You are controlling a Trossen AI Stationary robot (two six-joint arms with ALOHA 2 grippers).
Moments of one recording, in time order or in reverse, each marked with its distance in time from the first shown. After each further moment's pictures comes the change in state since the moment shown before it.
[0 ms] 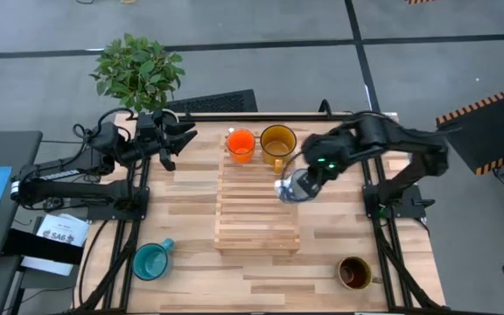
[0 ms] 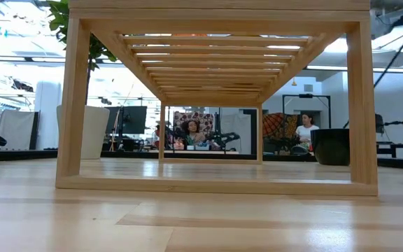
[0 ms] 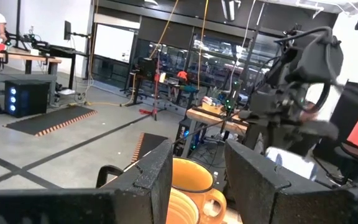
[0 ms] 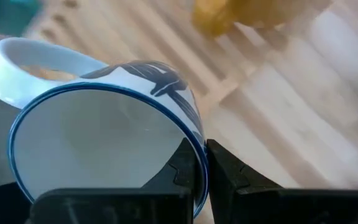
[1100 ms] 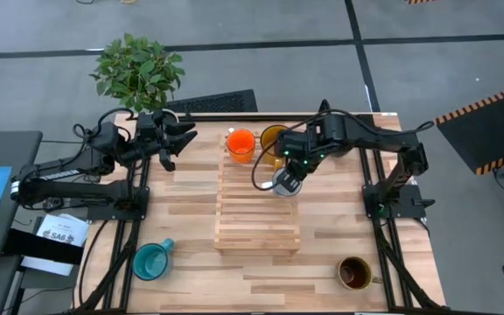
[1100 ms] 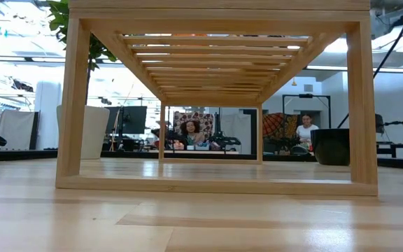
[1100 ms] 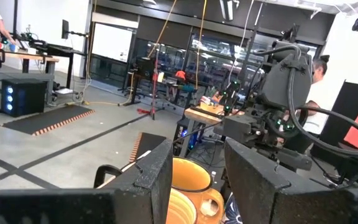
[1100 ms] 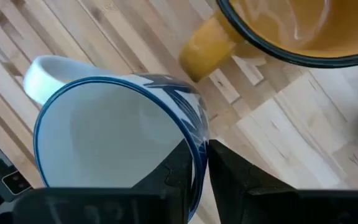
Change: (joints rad) left arm 0.000 0.000 0.000 0.000 0.008 -0.006; right arm -0.121 0.146 0.001 0.049 -0.028 -0.192
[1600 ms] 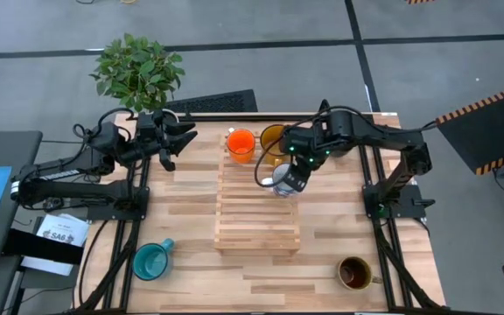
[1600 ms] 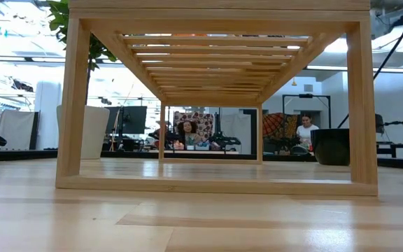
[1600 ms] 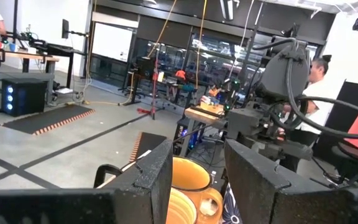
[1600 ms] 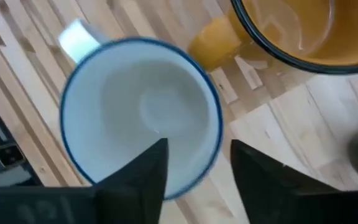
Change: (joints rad) left arm 0.000 0.000 0.000 -0.002 0.000 0.000; right arm -0.011 -0.034 0.001 -0.012 -0.026 -0.153
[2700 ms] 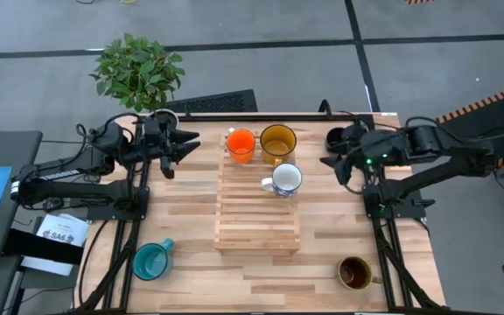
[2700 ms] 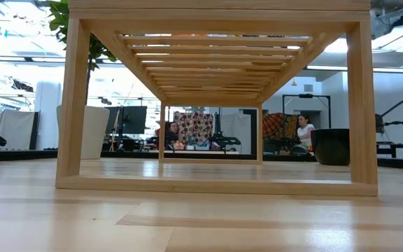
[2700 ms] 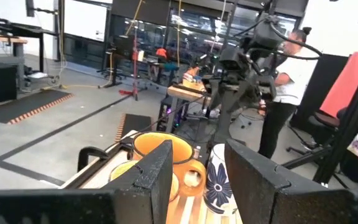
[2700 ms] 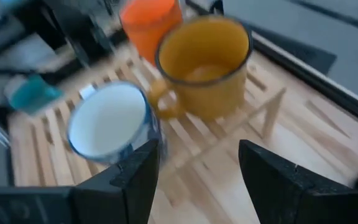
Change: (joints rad) left arm 0.000 -0.001 0.000 -0.079 0.116 0.011; right arm 0.142 -0.739 -0.695 0.556 0.385 0.115
